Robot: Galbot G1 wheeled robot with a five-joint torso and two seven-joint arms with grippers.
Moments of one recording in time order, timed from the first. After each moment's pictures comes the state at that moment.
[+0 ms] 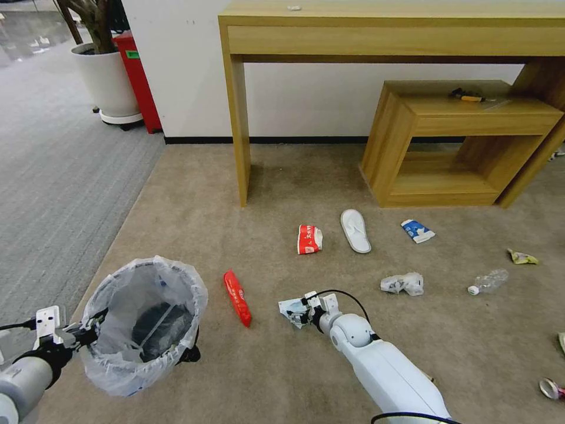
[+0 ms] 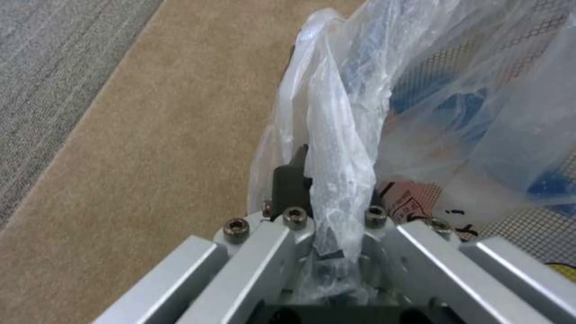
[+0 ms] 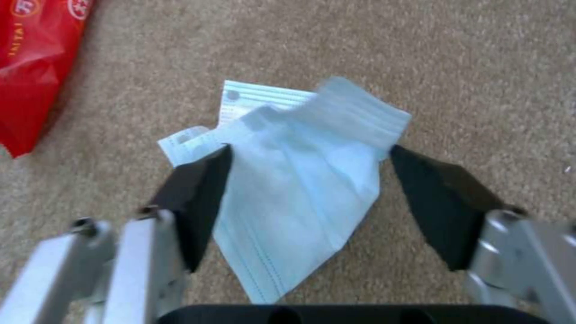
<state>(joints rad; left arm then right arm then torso) 1.72 -1.18 -1.14 -2.23 -0.83 0.74 -0.01 -0.83 1.32 -0.05 1.13 0.41 -0.40 -0.08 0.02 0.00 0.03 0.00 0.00</state>
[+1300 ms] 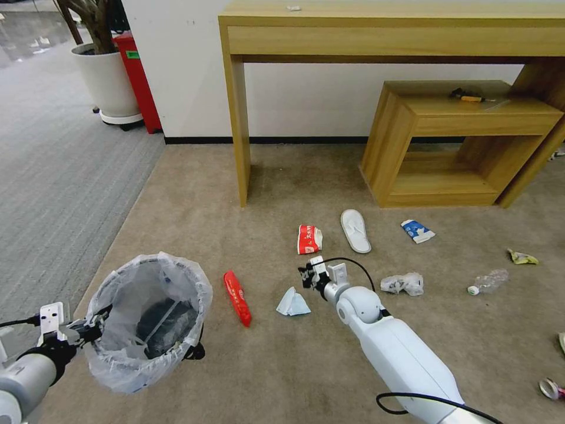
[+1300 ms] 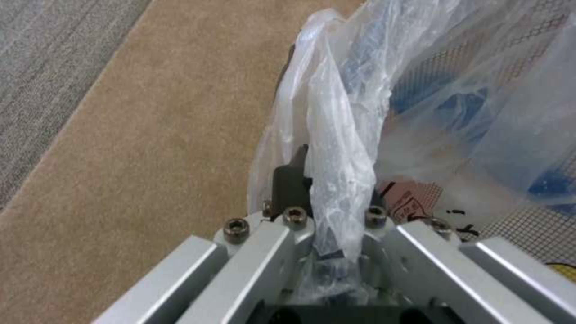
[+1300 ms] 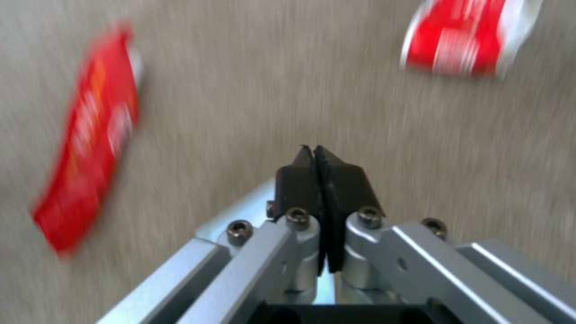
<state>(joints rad) 1.73 -1.18 -1.12 -2.24 -0.84 0.74 -0.01 -0.81 1.25 -0.04 1.34 0.43 -0.48 -0.02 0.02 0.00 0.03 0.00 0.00</state>
